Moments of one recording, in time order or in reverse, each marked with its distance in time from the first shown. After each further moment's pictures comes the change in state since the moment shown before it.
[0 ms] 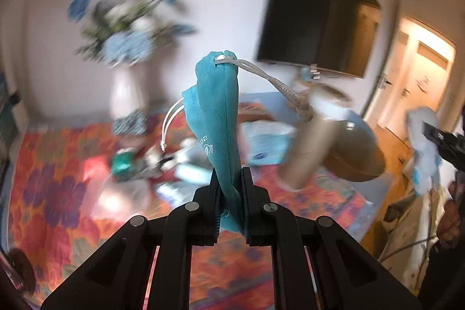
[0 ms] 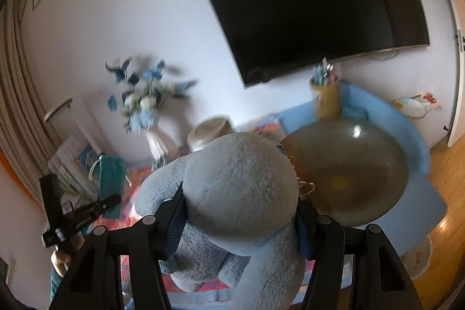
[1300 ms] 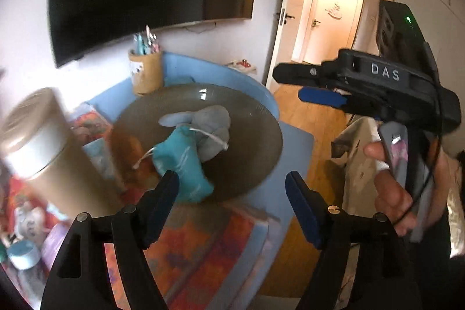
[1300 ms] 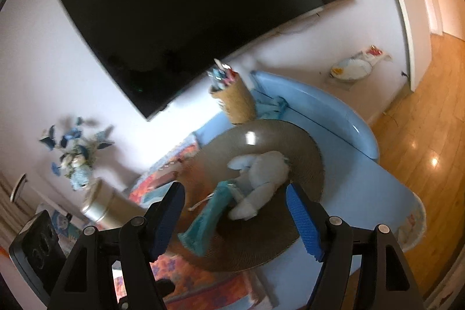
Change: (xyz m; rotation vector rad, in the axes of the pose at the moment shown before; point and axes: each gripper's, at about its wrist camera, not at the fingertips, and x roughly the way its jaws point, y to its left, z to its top) left arm 0.112 -0.255 0.009 0.379 0.167 -0.397; right arm 0.016 -0.157 0.026 0.300 -0.004 -0.154
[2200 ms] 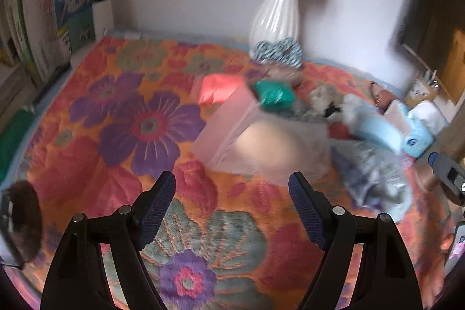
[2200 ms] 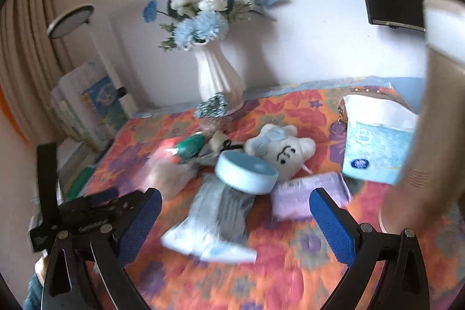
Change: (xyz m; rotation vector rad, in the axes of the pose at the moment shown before) left arm -0.168 0.303 -0.254 -0.736 -0.021 0.721; right arm 0.177 0.290 -0.199 -0.513 0.213 0.282
